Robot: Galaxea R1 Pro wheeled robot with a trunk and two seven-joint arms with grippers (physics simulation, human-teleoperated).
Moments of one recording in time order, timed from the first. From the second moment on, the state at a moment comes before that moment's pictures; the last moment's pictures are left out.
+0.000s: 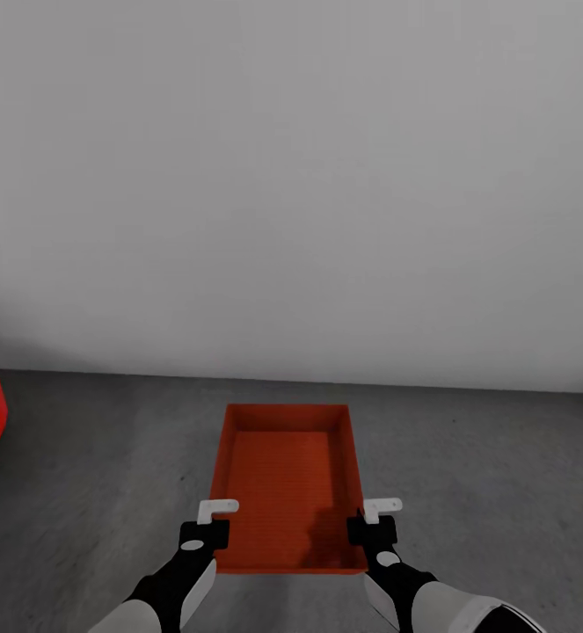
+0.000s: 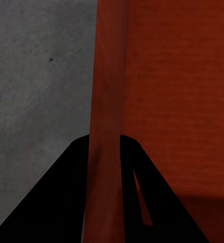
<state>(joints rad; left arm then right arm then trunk) -0.56 -0.11 -0.13 -0.35 0.09 0.03 0.27 -0.68 0.13 0.55 -0.01 -0.41 -0.35 -0.24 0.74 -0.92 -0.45</state>
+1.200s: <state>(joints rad) -0.56 -0.11 -0.13 -0.36 0.08 0.04 0.27 -0.68 0.13 0.56 -0.01 -0.43 -0.35 -0.24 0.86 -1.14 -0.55</state>
